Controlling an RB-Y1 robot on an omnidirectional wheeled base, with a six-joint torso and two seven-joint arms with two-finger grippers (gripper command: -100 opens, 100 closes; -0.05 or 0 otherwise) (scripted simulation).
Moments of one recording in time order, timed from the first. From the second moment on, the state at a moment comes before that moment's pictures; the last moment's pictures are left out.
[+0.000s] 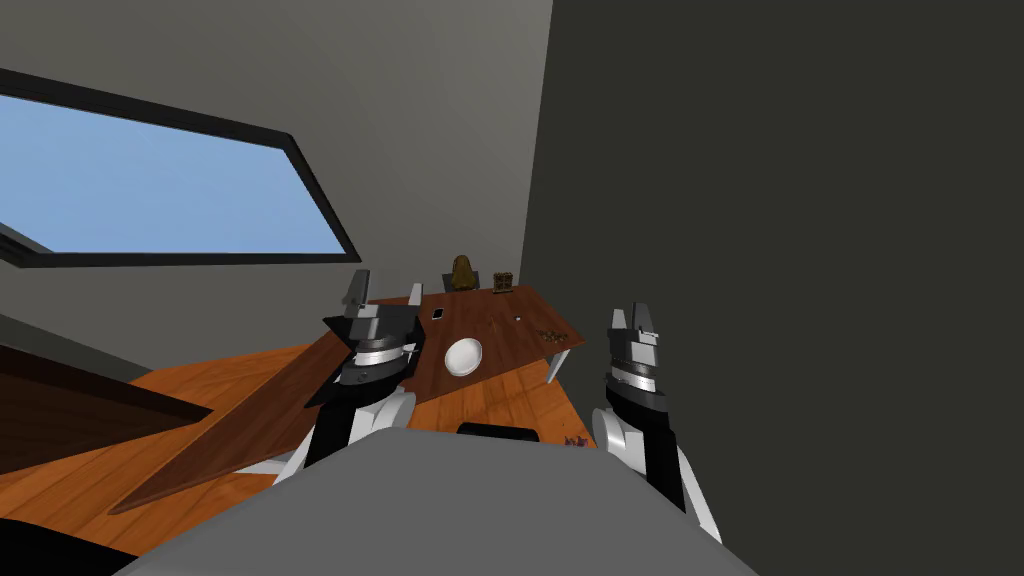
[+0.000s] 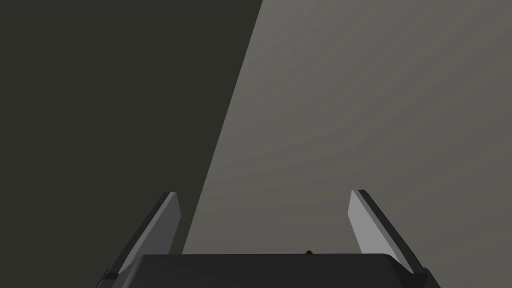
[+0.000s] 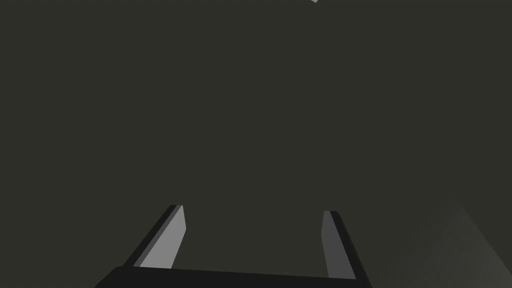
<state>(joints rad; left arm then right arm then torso) 0.52 0.01 -0.04 -2.40 0.01 -0.56 0.17 0.50 0.03 -0.07 -2.34 0.04 -0.49 0.11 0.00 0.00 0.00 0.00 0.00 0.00</state>
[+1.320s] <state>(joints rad) 0.52 0.21 0.04 -2.32 0.11 -0.23 0.26 0.50 0.03 -0.07 -2.34 0.04 -0.49 0.11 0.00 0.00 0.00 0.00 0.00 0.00</state>
